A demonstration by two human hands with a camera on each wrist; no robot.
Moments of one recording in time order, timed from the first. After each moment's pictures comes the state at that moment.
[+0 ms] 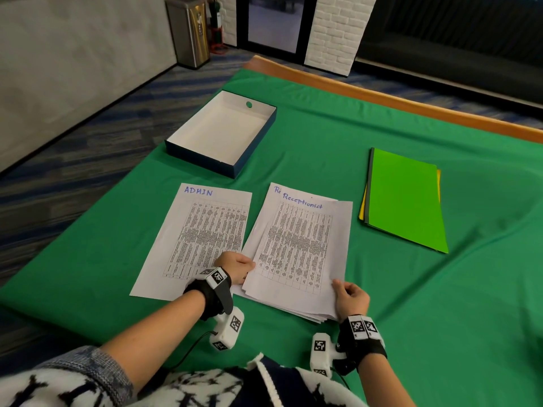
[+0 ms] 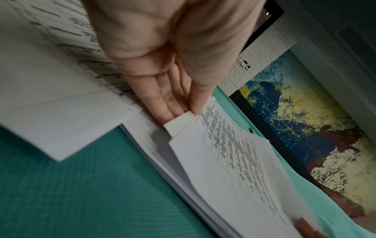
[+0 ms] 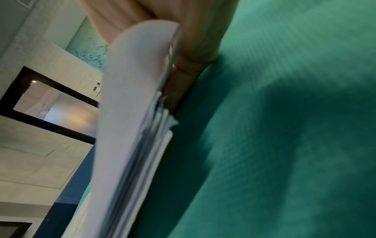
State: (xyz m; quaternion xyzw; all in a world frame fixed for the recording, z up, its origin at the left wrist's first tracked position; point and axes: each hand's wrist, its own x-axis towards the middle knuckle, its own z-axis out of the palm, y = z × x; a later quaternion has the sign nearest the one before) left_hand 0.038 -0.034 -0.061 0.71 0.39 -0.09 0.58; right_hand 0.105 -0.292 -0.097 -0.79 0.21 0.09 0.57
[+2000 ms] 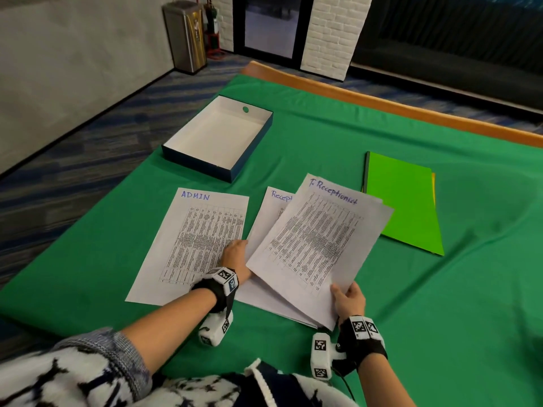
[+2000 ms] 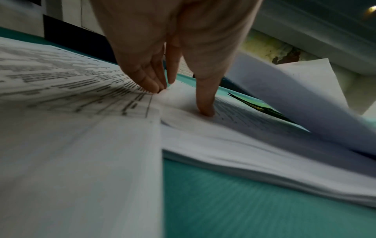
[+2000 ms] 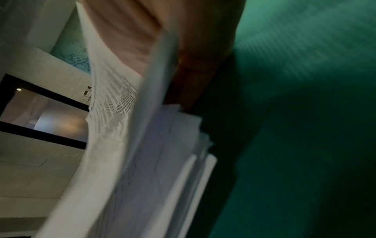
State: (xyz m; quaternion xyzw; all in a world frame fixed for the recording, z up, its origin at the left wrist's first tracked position) left_hand 0.060 -0.037 -0.062 0.92 0.24 -0.05 0.31; right_hand 0.113 -0.295 -0.098 -0.77 0.22 0.12 0.59
